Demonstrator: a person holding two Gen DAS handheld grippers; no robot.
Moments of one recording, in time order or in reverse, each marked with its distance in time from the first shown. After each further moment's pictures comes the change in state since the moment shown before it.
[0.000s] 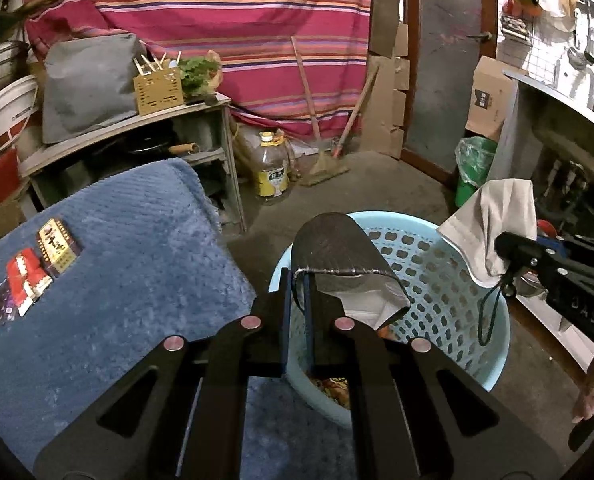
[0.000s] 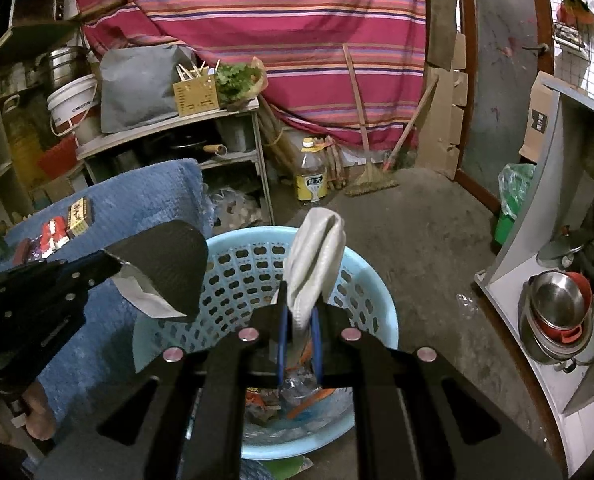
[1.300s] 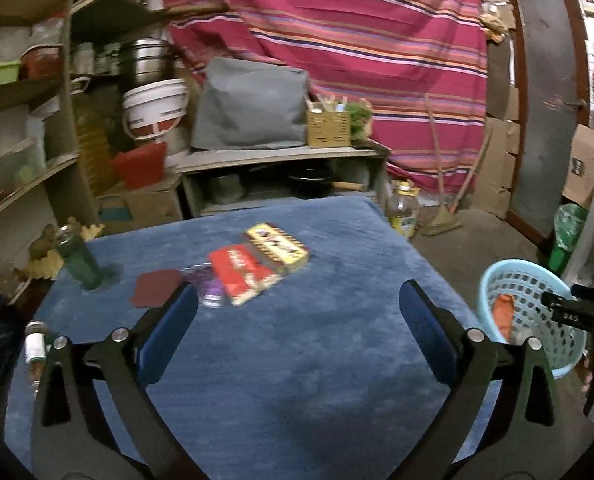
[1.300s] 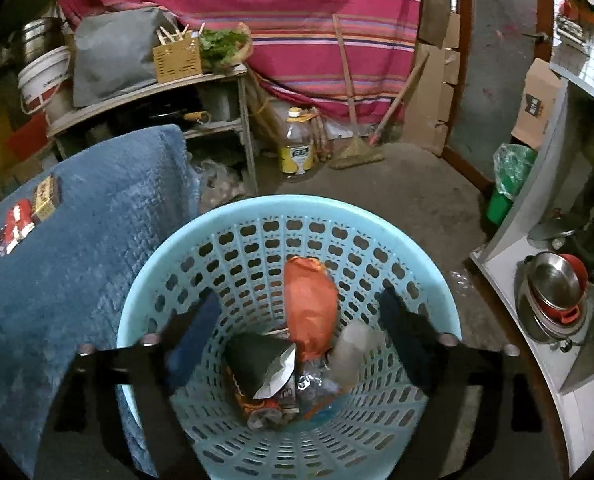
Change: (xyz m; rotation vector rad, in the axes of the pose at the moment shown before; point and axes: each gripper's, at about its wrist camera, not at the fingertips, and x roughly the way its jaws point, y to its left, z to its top) left arm -0.153 0.192 -0.035 -0.185 -0.163 0.377; right arm 0.059 0.057 -0.008 0.010 0.093 -0.115
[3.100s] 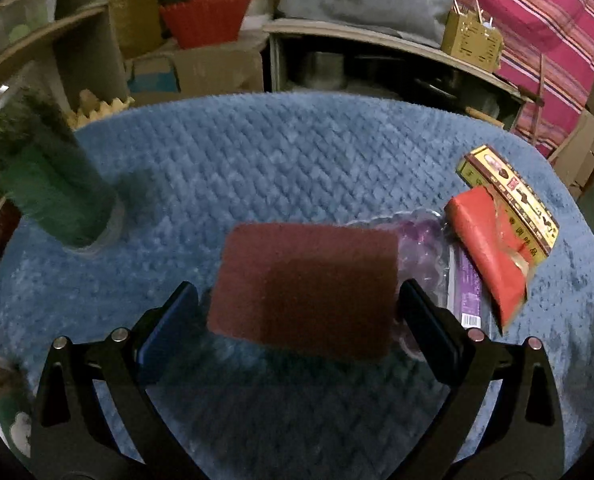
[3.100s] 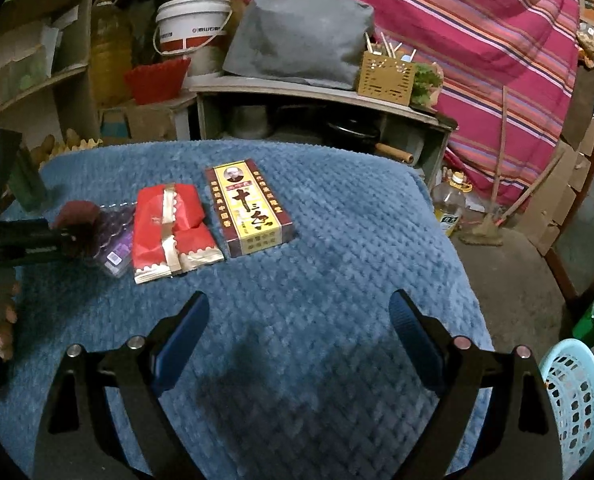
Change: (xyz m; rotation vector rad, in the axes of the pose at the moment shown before) left arm 0.237 0.206 -0.036 -0.219 0.393 0.083; right arm 0.025 0.321 0.029 -0.354 -0.076 0.273
